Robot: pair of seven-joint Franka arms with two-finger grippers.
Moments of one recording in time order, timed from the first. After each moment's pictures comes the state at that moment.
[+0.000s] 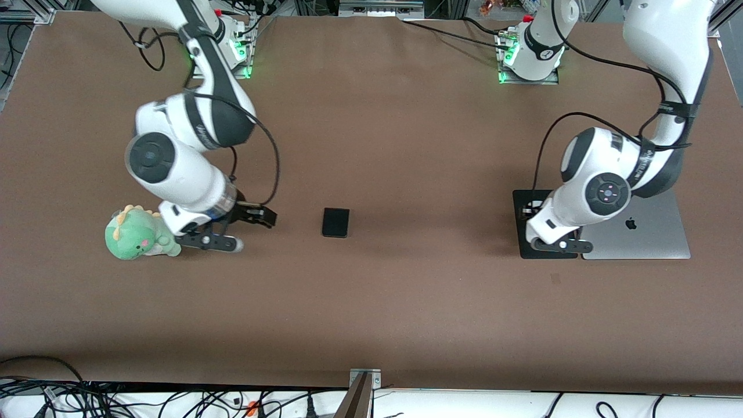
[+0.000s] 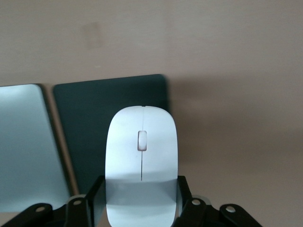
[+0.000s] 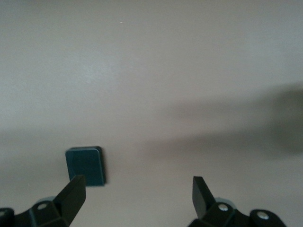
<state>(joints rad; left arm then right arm) 0.16 0.46 -0.33 -1.85 0.25 2.08 -0.24 0.49 0.50 -0.12 -1.53 0.13 2.06 0.48</state>
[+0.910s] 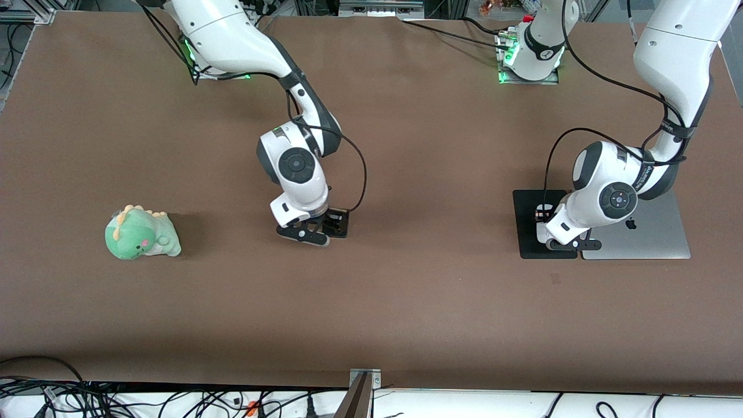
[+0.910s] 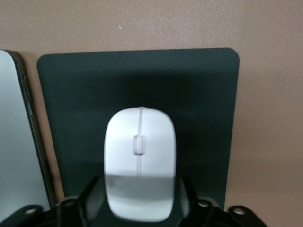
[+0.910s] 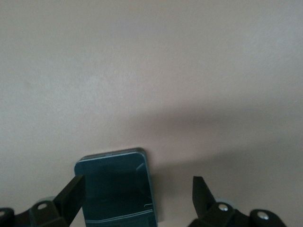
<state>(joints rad) 0.26 0.54 -0.33 -1.97 0.27 2.27 -0.24 0.71 0.74 -0.12 -1.58 0.02 2.37 0.83</state>
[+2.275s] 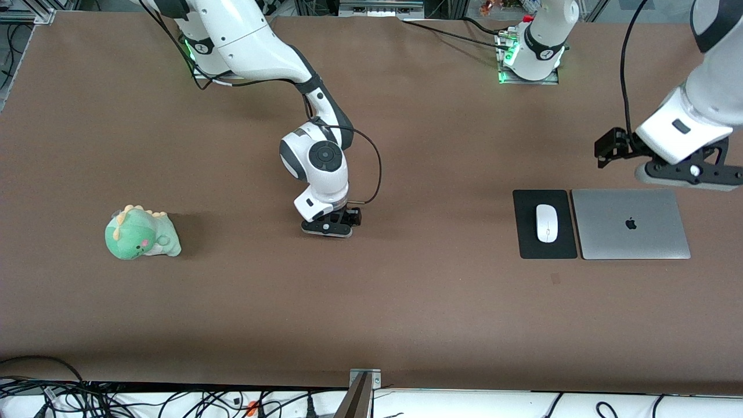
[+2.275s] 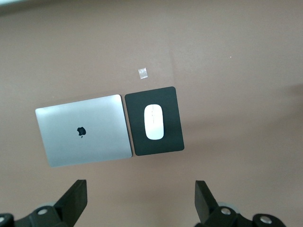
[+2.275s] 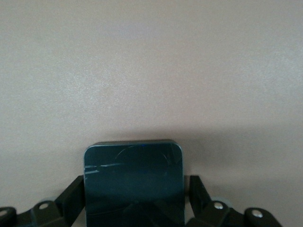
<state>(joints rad) 0.20 0.13 -0.39 -1.44 0.16 1.52 -0.05 0.77 0.81 -0.13 -1.60 -0.08 2.50 0.85</state>
